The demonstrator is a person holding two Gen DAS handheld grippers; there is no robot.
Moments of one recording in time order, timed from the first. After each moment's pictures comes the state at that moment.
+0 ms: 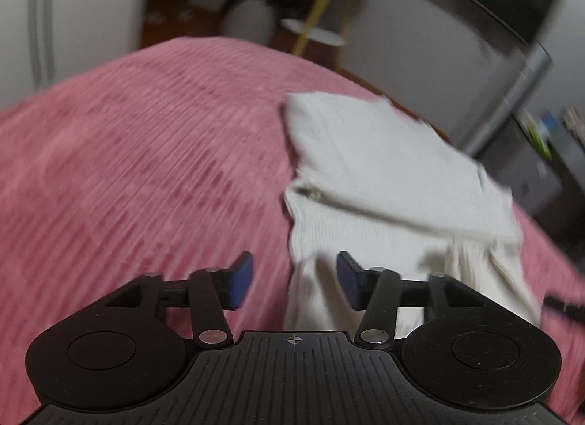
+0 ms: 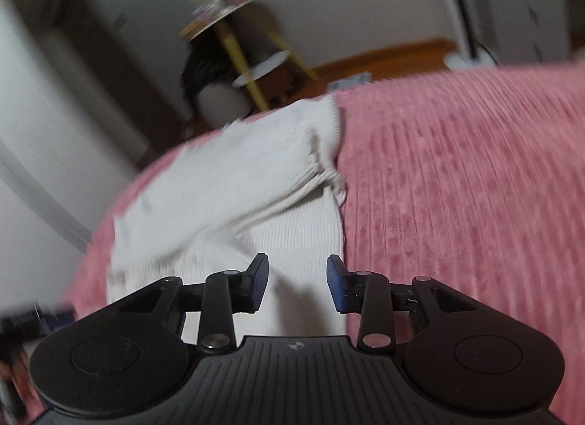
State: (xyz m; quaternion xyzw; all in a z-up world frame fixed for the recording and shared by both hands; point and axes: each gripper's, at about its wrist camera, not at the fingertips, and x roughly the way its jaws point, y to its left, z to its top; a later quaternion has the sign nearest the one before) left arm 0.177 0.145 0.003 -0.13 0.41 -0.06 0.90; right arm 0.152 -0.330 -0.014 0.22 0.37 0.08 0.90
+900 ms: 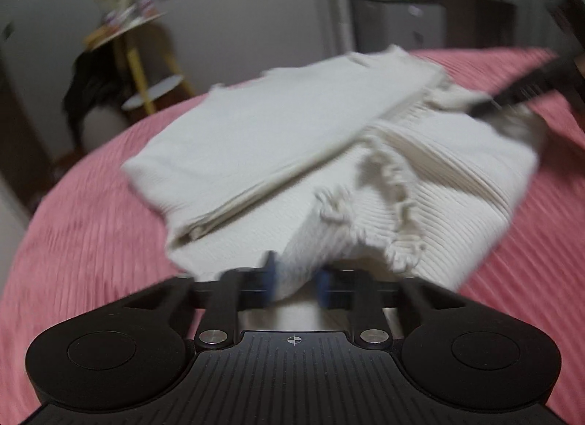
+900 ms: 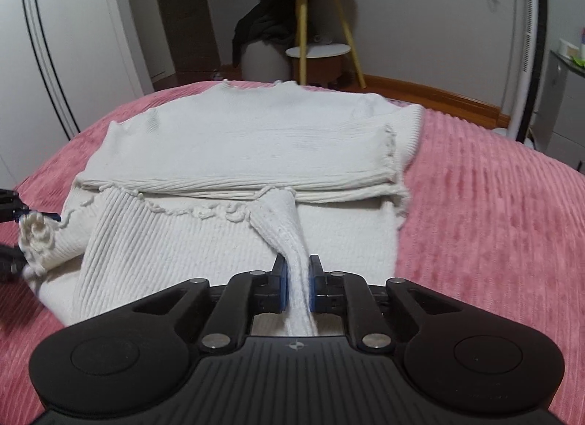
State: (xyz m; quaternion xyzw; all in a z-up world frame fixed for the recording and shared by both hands) left arm 0.189 0.066 -0.029 0.17 0.33 -0.23 0.90; right arm 0.191 -0.270 -0.033 0.03 0.37 0.12 0.92
